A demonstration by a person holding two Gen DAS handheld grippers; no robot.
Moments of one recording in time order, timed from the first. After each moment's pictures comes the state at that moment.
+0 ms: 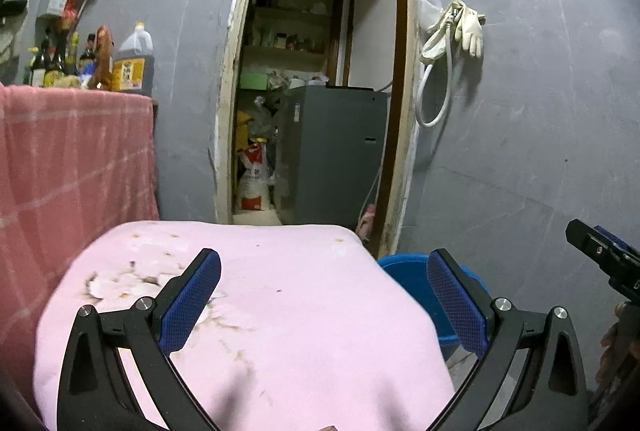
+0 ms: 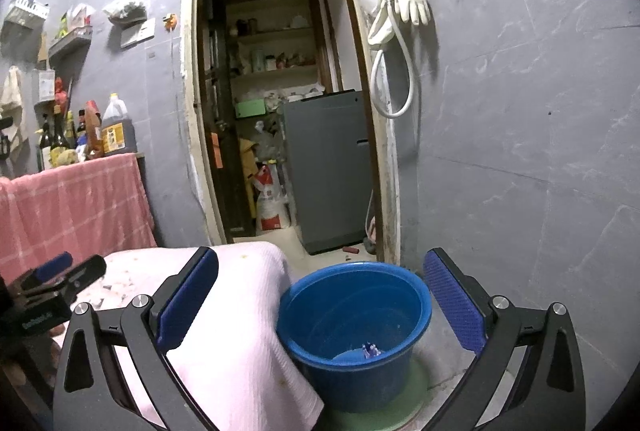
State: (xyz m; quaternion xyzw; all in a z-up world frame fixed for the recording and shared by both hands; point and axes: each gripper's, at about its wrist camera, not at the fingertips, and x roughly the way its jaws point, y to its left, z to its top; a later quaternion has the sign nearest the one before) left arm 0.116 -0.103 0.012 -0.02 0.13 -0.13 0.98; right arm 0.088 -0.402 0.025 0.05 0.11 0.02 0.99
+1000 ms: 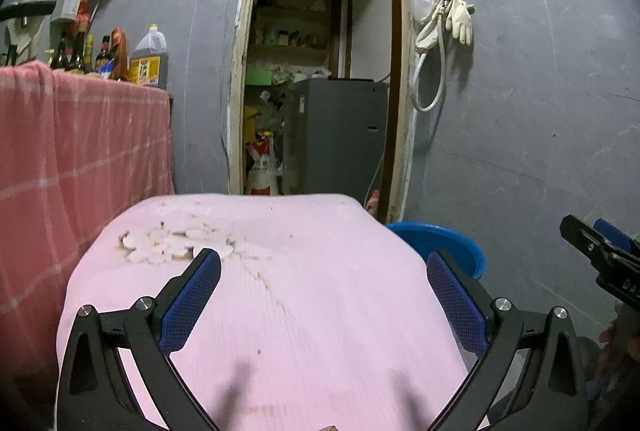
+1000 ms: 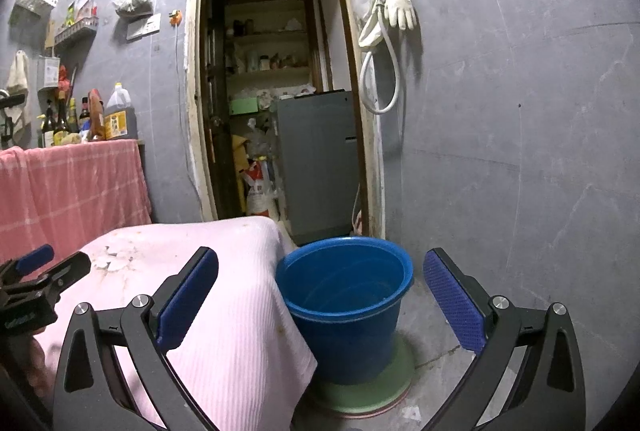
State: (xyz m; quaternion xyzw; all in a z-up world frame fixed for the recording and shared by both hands) left arm 0.046 -0.098 -0.017 -0.01 0.14 -0.11 0.98; right arm 0.026 -0.392 -0.001 0.04 0.11 -0.01 0.99
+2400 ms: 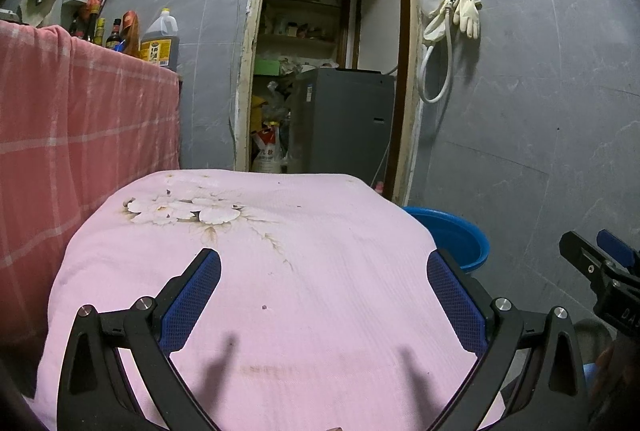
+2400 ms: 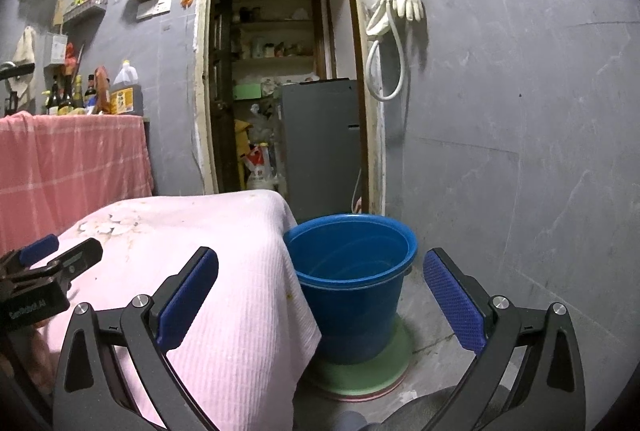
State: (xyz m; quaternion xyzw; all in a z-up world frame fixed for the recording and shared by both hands) left arm 0.033 -0.096 -0.046 -0.02 0.15 -0.11 0.98; right arm 0.005 -0.370 -0.035 0.03 0.12 -0.01 0.99
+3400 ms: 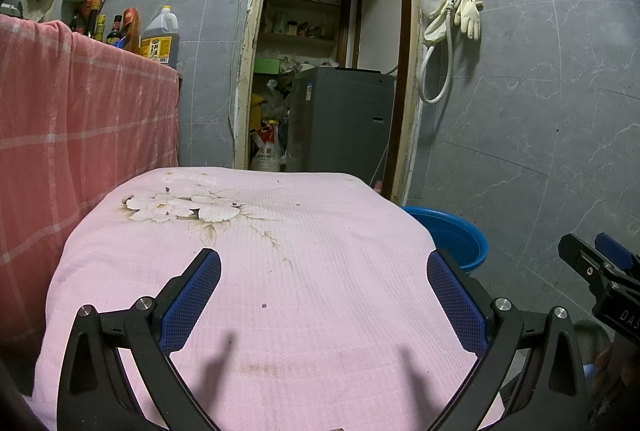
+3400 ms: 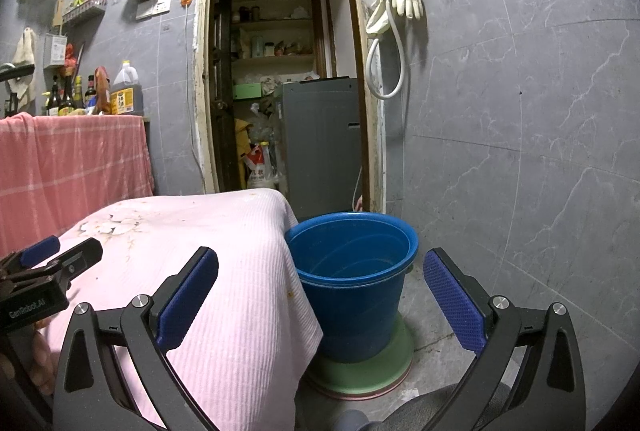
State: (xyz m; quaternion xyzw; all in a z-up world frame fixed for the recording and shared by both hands) left arm 0.033 -0.096 -0.047 -0.03 0.15 -0.11 0.98; right arm 0.005 -0.370 -0.035 0.03 0.12 -0.01 0.99
